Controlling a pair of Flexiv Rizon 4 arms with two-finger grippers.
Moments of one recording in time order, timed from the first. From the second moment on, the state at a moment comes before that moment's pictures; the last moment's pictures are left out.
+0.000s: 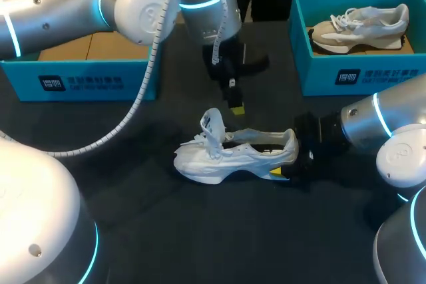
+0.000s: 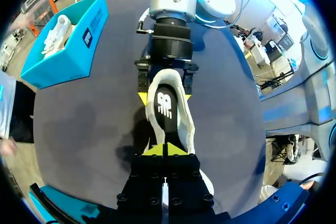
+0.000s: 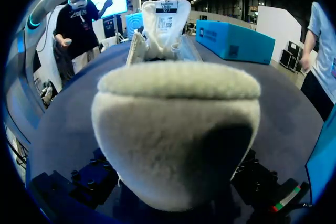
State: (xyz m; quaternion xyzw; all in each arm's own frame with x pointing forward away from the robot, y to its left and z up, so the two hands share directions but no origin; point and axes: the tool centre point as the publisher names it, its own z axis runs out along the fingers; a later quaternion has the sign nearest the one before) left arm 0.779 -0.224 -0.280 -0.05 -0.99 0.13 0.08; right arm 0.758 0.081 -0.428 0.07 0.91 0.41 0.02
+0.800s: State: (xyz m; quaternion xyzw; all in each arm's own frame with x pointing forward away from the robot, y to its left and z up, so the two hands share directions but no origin) left arm 0.749 -0.283 -0.336 -0.12 -0.98 0.10 0.11; right arm 0.758 0.081 -0.428 0.07 0.91 0.41 0.02
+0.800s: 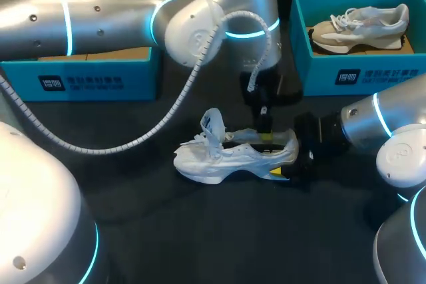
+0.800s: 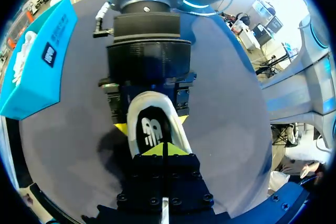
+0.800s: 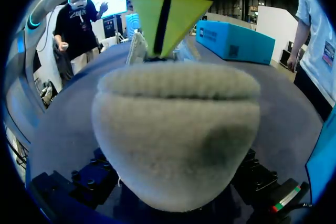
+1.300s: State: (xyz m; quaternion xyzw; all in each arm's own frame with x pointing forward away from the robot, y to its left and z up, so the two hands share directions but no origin) left arm 0.739 -0.274 -0.364 -0.12 -0.98 0.08 0.13; right arm 0.758 0.081 -0.428 0.07 0.91 0.41 0.02
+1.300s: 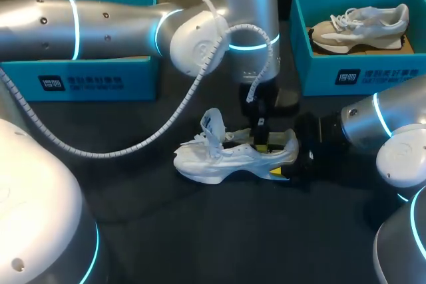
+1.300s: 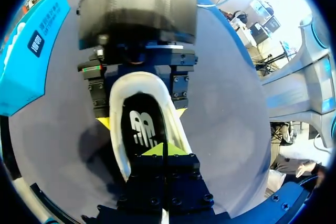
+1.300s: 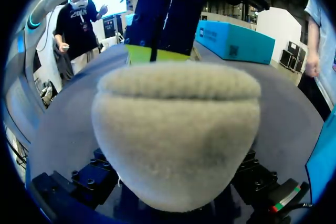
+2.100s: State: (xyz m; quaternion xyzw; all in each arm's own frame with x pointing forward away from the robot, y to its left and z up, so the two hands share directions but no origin) left arm 0.732 -0.267 -0.390 -0.13 -0.98 0.06 0.15; right arm 0.757 0.081 -0.428 0.07 0.91 0.41 0.02
